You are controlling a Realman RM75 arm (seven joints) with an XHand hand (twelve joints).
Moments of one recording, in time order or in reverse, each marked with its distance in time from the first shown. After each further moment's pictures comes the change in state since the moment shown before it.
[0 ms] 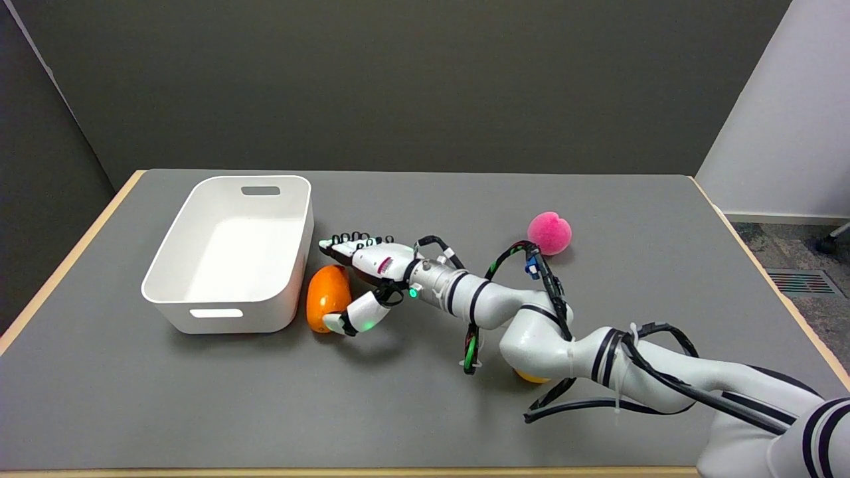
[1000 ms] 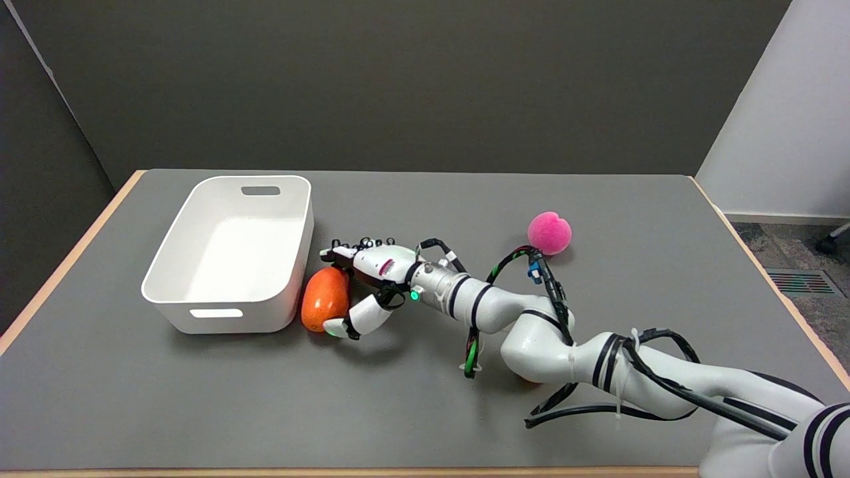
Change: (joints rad) arm -0.020 -0.004 0.015 -0.005 0.003 0.029 0.001
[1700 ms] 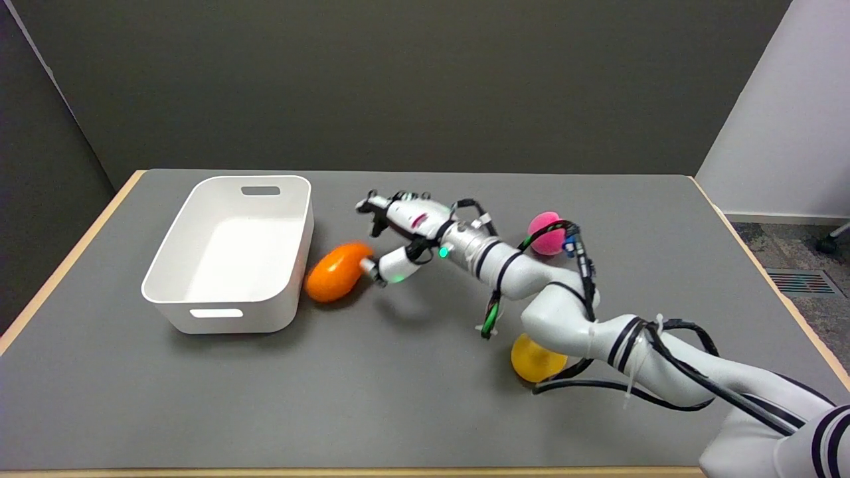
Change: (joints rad) arm -0.015 0.031 0.189 0.029 -0.005 0.016 -0.061
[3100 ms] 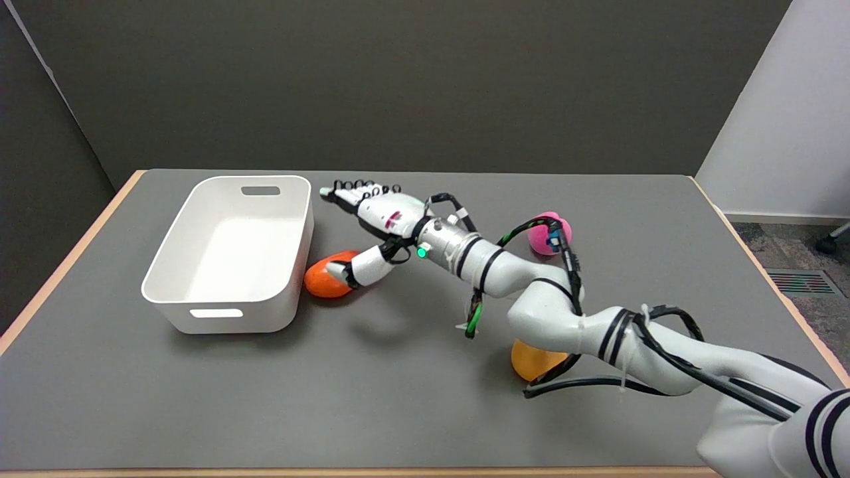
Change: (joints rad) arm 0.068 0.002 -0.139 0.001 0.142 0.067 -0.140
